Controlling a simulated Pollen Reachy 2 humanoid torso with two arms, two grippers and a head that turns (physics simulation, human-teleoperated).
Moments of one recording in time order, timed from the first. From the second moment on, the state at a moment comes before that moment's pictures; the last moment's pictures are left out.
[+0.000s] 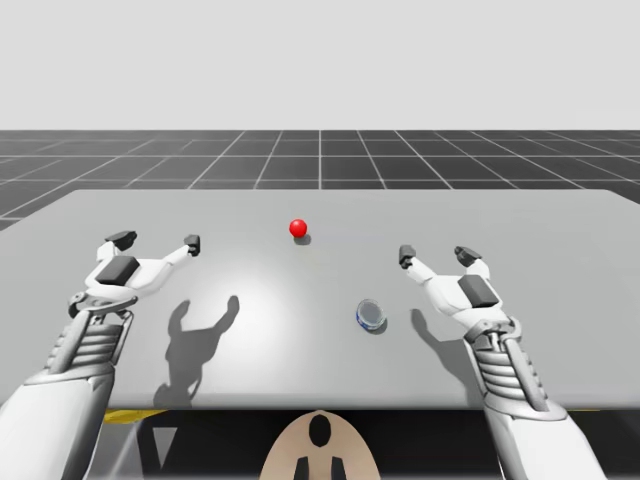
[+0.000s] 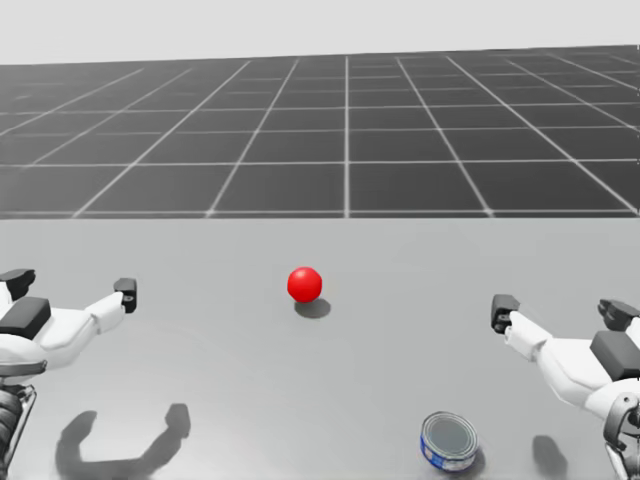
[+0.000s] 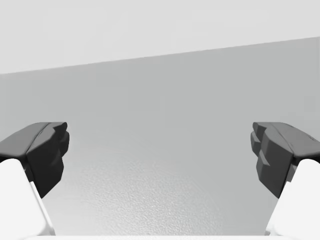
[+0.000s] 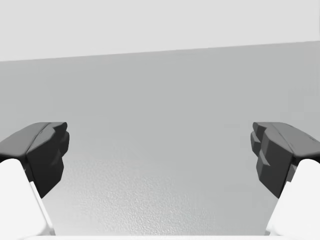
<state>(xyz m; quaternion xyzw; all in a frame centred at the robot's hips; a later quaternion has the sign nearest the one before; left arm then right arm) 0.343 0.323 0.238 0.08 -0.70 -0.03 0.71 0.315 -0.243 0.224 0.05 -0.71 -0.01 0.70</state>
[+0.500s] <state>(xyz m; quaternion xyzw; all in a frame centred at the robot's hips) 0.344 0.323 0.236 0.09 -0.70 -0.04 0.70 0.313 -0.239 0.224 0.04 -0.71 0.00 0.70</state>
